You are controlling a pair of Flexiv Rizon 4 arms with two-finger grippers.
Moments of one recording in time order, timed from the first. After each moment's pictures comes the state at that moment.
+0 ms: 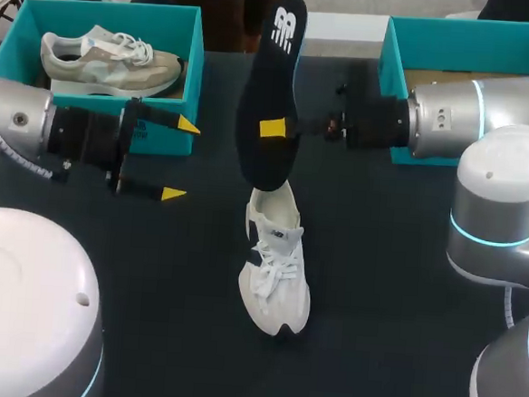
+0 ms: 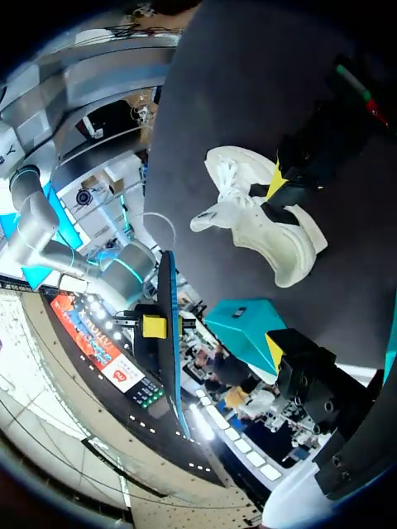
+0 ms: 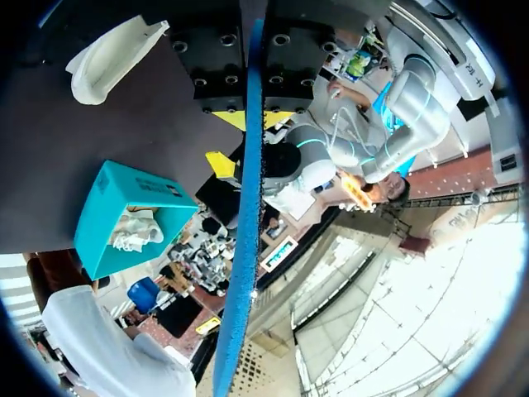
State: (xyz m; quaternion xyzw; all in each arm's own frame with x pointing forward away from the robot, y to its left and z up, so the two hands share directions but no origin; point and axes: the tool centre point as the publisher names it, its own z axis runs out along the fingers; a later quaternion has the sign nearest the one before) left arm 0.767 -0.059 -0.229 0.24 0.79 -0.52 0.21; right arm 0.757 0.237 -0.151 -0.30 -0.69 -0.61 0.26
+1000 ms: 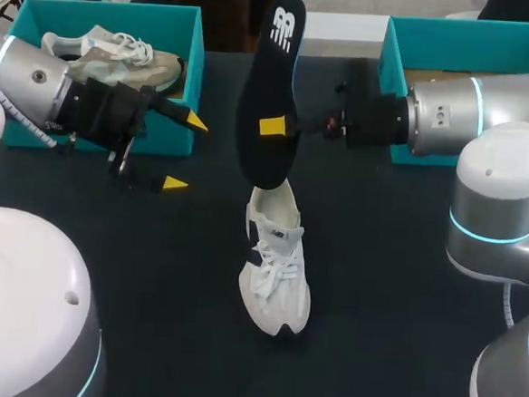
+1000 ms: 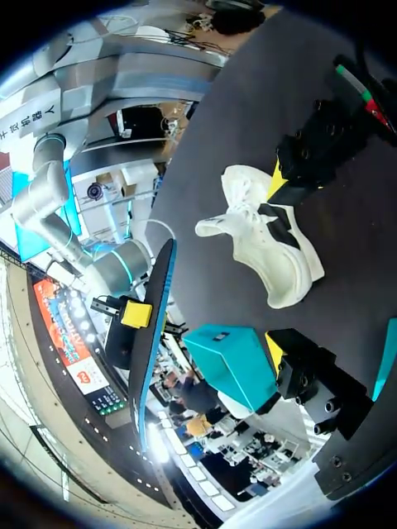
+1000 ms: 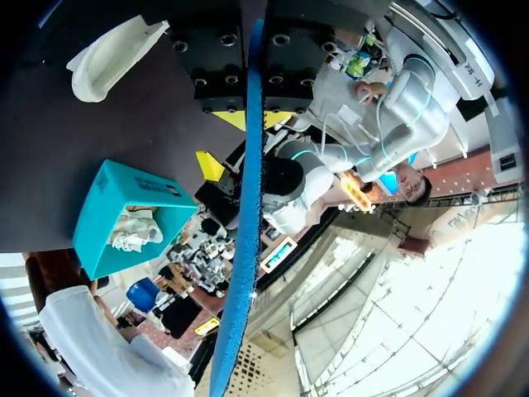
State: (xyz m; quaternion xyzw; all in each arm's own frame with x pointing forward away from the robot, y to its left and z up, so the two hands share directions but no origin) left arm 0.770 -0.062 -0.225 0.19 0.84 -0.50 0.10; right arm 0.759 0.238 -0.150 -0.30 -0.69 -0.61 0.26
